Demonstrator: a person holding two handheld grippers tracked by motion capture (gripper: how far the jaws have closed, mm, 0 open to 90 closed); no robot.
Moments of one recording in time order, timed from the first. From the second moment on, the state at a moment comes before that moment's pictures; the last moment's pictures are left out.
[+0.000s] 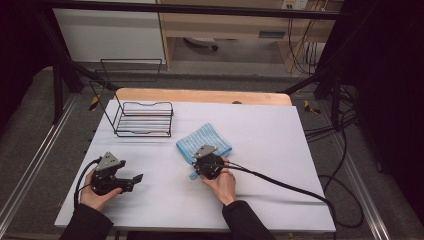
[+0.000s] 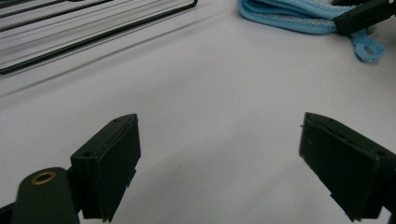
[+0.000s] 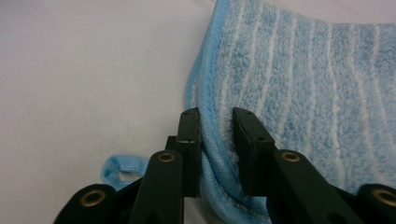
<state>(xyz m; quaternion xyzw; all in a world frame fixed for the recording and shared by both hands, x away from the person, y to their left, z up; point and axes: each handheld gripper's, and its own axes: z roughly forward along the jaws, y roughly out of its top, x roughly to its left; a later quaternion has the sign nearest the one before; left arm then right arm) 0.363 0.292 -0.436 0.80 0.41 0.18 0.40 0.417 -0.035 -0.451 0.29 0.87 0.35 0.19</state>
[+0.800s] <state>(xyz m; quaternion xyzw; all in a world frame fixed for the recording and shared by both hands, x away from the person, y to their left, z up) 0.363 0.292 -0.435 0.80 0.41 0.18 0.40 0.368 -0.039 -0.425 0.21 0.89 0.40 0.06</state>
